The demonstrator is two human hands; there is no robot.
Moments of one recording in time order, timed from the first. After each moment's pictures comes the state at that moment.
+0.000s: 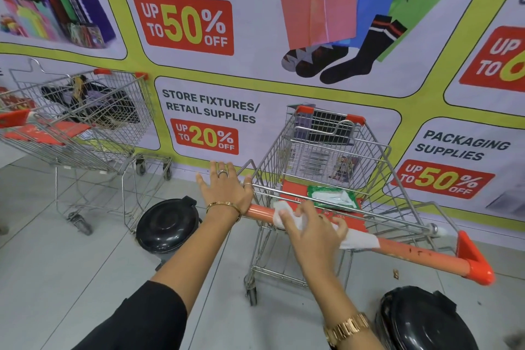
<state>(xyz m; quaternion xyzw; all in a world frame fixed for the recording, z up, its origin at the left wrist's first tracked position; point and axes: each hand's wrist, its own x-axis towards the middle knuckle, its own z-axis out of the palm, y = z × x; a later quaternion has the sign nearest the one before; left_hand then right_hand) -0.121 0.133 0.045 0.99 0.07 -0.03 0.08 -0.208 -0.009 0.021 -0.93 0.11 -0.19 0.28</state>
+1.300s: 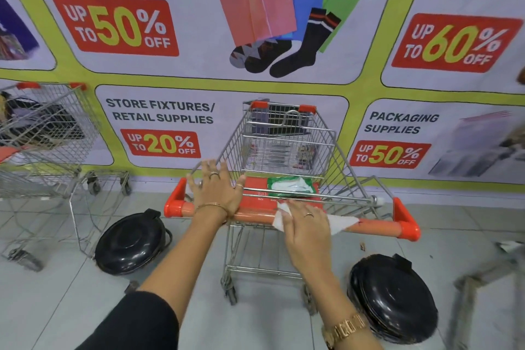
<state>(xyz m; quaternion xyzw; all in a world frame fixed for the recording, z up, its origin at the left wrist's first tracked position) -0.125 0.073 0.041 1.00 -0.05 -0.03 0.08 -0.231 -0.071 0.009 -0.95 0.11 -0.22 0.19</state>
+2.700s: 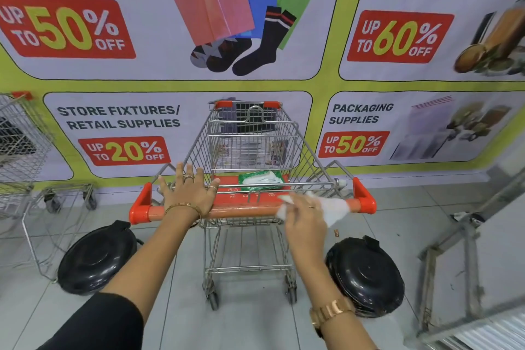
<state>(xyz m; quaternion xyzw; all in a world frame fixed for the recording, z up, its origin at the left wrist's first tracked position) -0.134 0.057 0.041 0.99 -0.09 -0.07 0.04 -0.263 -0.107 0.021 -0.86 0.27 -0.24 0.37</state>
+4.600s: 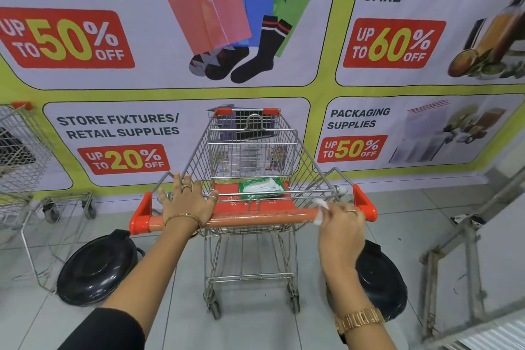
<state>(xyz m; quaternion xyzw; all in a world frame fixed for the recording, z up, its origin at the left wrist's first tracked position) -0.136 0.062 0.038 0.99 -0.08 -0.07 0.05 -0.283 -0.142 0.040 -0.86 0.38 -0.25 0.23</state>
